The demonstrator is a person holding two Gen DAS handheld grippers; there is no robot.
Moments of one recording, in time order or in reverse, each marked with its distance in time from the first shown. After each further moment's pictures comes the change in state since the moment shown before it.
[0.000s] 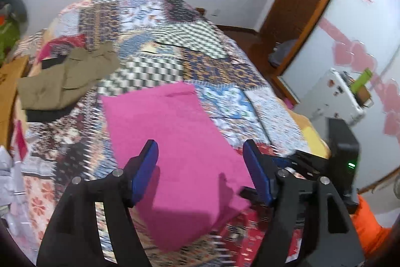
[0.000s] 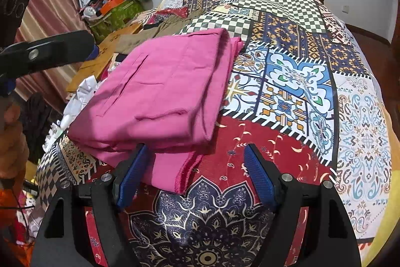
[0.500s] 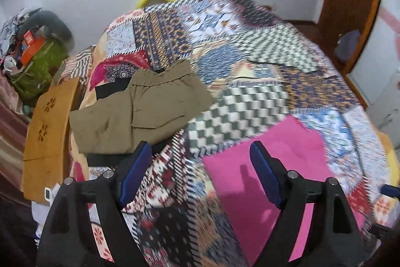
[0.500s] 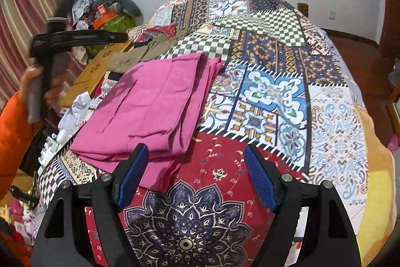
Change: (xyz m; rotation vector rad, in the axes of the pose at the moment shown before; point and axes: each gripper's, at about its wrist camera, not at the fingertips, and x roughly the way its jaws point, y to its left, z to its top) left arm 0.065 0.098 0.084 0.051 0.037 0.390; right arm -0.032 -0.013 0.009 0.024 -0.079 -0.054
